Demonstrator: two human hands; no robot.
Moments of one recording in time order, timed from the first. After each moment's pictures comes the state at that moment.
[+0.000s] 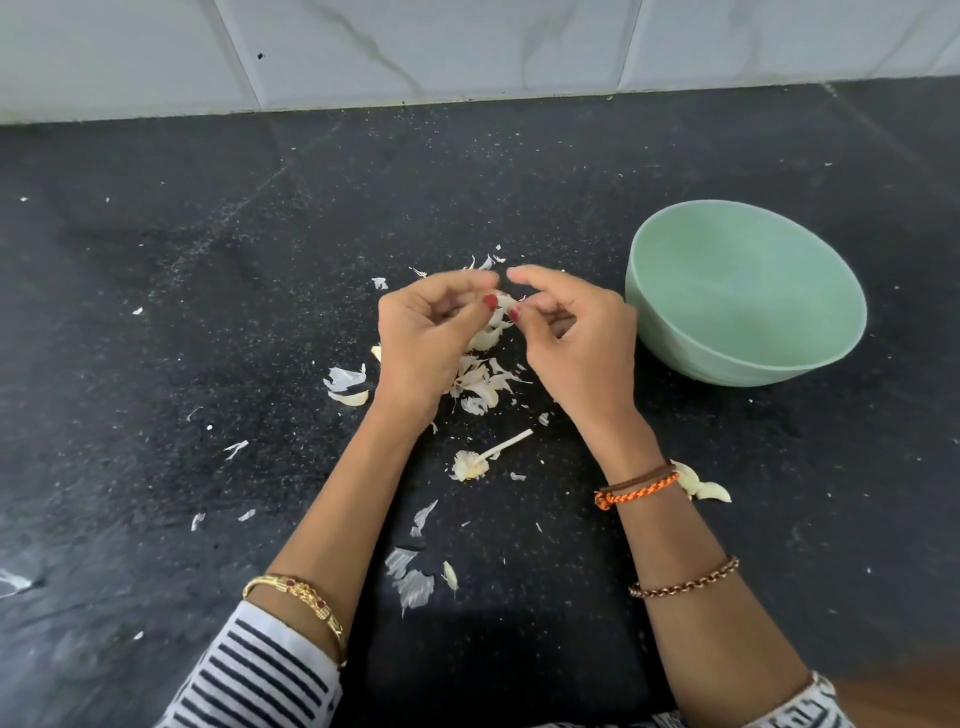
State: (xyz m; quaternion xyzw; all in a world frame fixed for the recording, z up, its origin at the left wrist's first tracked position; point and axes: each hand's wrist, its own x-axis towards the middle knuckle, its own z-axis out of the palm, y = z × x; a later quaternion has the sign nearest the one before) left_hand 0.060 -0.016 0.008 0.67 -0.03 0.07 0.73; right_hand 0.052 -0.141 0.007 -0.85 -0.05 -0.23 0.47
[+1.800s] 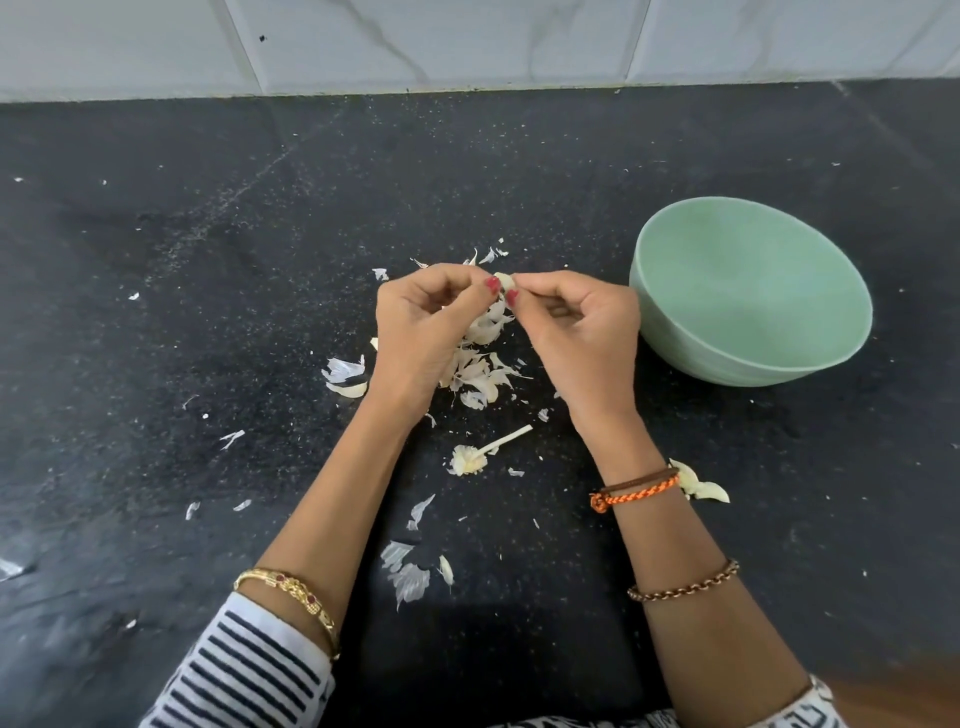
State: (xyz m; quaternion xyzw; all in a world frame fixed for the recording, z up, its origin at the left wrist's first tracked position) left_hand 0.058 -0.016 0.012 0.68 -0.03 0.08 0.73; right_hand 0.050 -0.135 0.011 -0.77 -0.03 -0.19 0.61
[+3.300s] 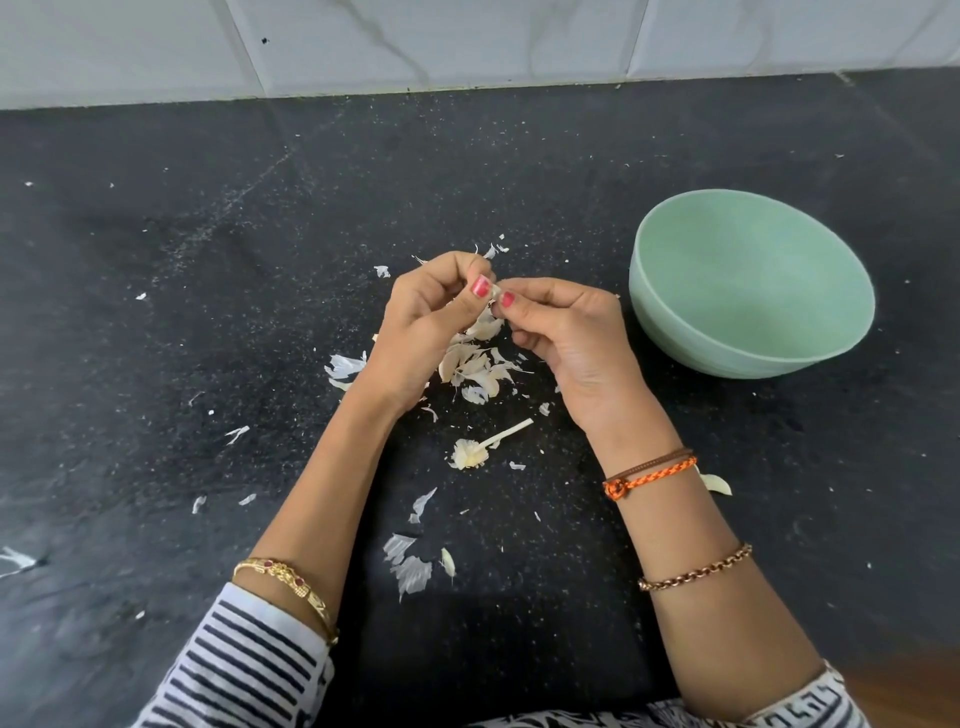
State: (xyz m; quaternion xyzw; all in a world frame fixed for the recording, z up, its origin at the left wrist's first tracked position) left_hand 0.062 -0.006 0.007 0.67 -0.16 -0.01 0.73; right_hand 0.044 -0.138 0.027 -0.63 0.06 0.06 0.77
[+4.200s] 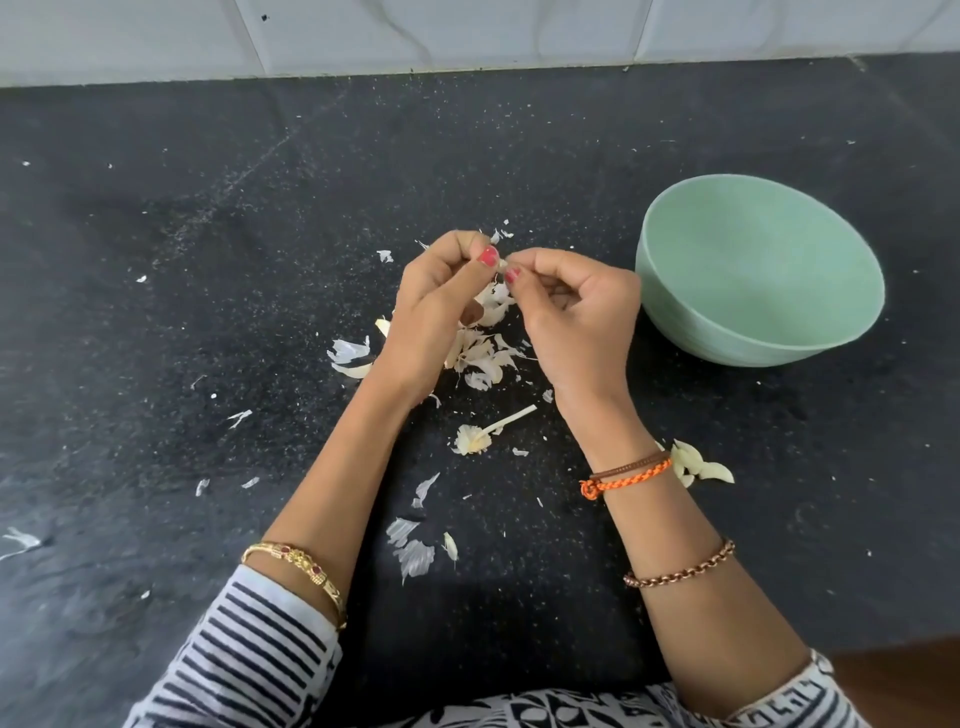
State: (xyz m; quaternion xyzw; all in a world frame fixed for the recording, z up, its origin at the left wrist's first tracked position) left_hand 0.060 -0.015 0.012 0.68 -0.09 0.00 0.73; right_hand 0.041 -0.122 0.022 -0.76 0.00 -0.20 0.62
